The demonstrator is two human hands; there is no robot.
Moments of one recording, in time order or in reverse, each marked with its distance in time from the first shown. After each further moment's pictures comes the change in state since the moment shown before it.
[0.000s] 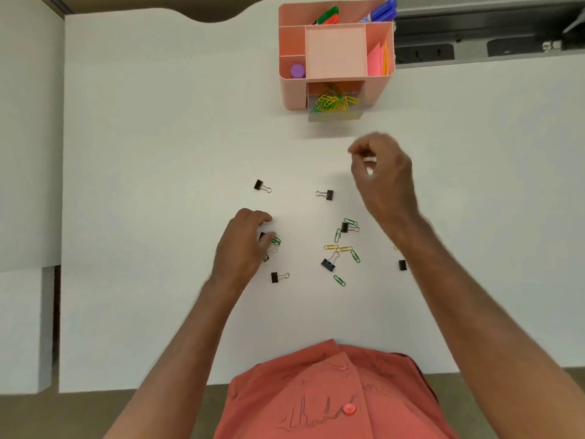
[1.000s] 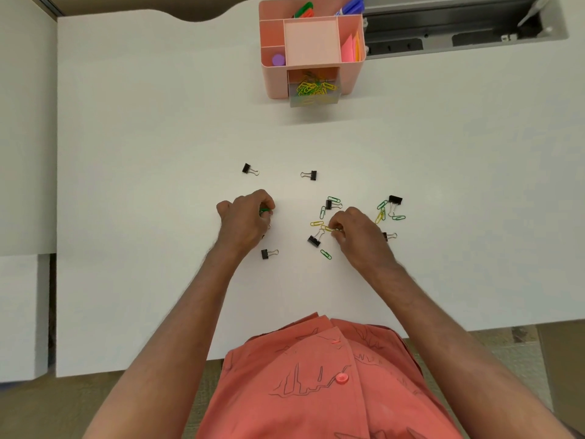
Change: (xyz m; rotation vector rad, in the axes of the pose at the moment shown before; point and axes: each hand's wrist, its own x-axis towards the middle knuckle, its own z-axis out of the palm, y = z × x) left_hand -0.004 0.028 0.001 0.023 -0.063 0.030; right_hand -0.140 0.033 -0.001 -0.353 -0.455 0.184
